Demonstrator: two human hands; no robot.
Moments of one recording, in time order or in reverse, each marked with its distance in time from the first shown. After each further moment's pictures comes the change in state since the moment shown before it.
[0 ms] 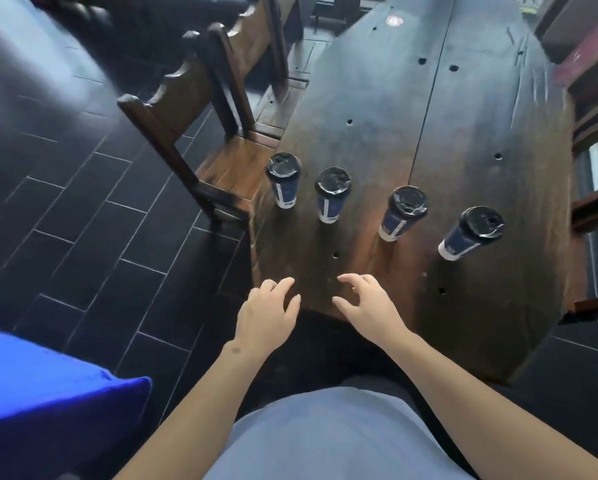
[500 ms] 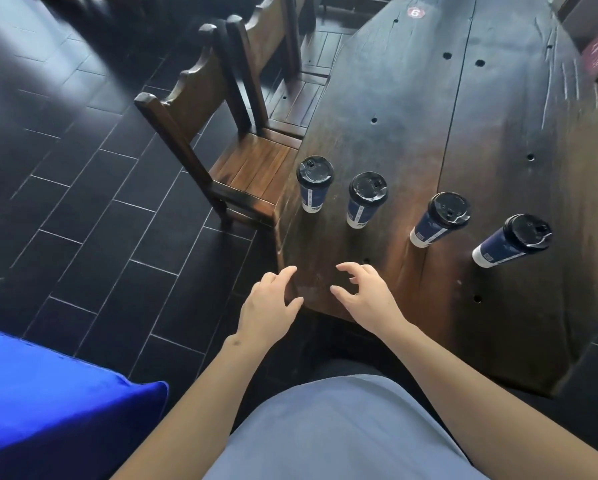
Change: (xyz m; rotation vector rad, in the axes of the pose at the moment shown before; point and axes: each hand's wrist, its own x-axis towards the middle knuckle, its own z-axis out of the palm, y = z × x) left_hand 0.043 -0.067 -0.044 -0.085 -0.059 -0.002; right_hand 0.052 -0.067 0.048 0.053 0.021 0.031
